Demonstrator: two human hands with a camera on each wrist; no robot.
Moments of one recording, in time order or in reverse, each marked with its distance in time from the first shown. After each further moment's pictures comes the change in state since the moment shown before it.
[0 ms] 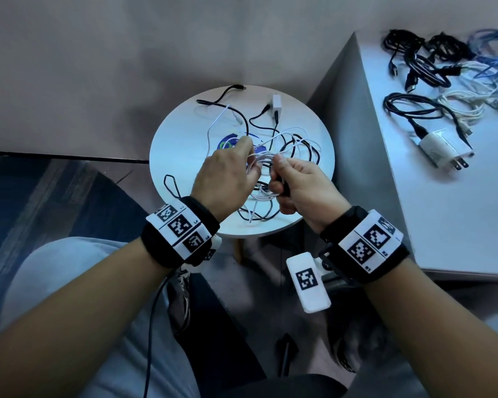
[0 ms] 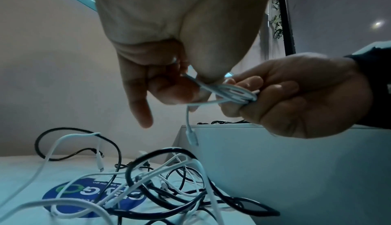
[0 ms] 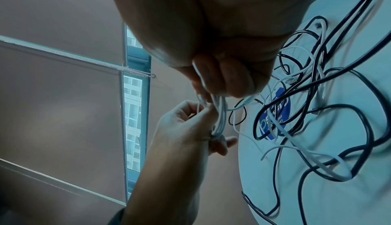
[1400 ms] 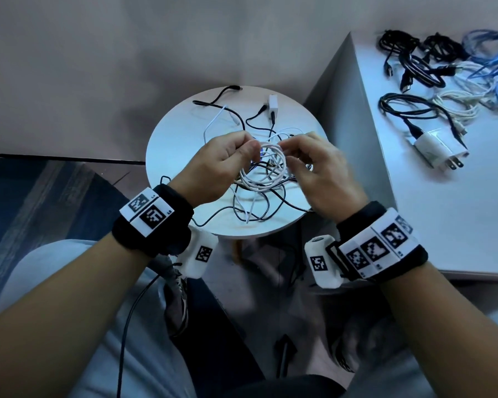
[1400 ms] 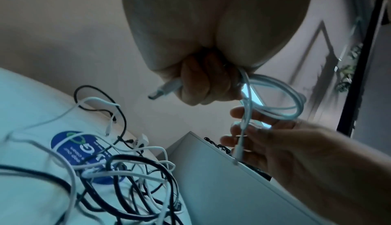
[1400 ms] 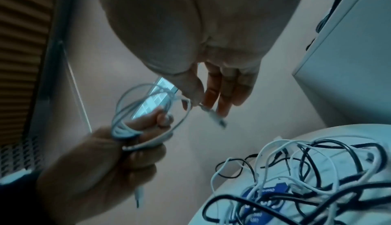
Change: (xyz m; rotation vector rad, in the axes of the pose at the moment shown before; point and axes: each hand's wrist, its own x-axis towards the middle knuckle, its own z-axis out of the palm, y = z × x) left_hand 0.012 -0.011 -0.021 -0.685 -0.251 0.026; right_hand 0.002 -0.011 -0.032 -0.738 0.226 -0.570
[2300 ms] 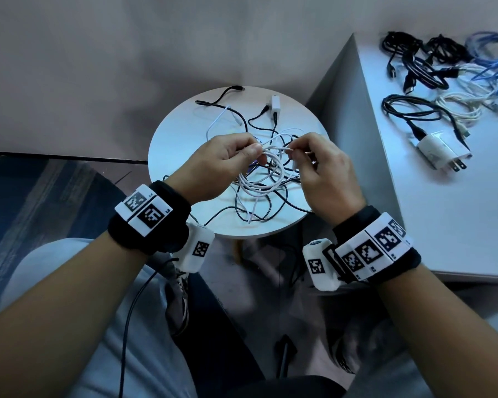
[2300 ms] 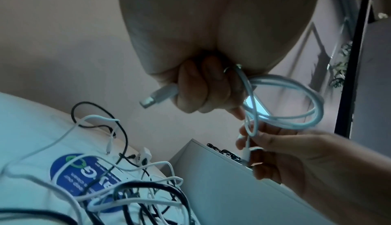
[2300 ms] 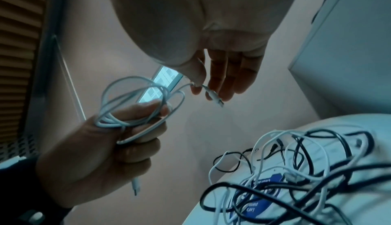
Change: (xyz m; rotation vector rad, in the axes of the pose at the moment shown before) left_hand -0.003 0.007 -0.010 0.182 -0.045 -0.001; right_hand -0.001 0.002 0.010 -0.065 0.173 -0.027
